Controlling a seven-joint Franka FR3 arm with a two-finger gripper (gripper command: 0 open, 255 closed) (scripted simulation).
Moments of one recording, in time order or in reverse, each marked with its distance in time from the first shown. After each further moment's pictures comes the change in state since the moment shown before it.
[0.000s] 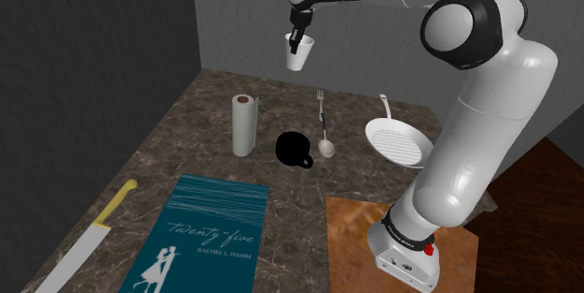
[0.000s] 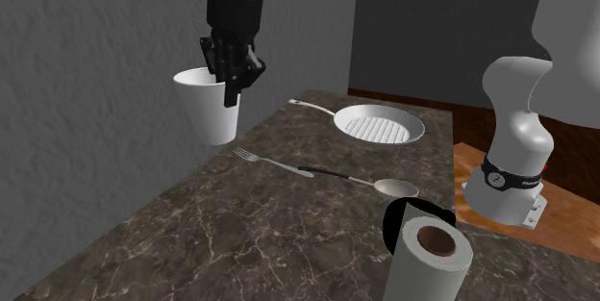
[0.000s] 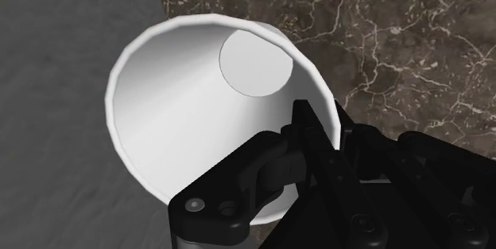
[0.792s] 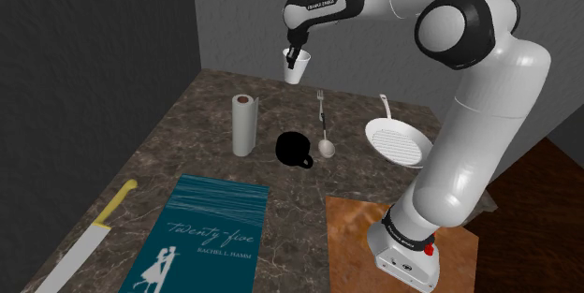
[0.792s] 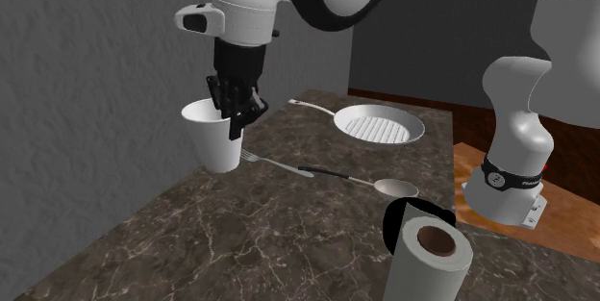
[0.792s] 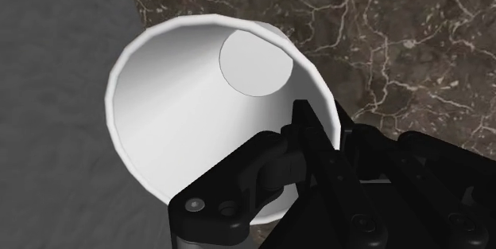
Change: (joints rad) arm 0.000 0.028 0.001 -0.125 -0.002 0.152 0.016
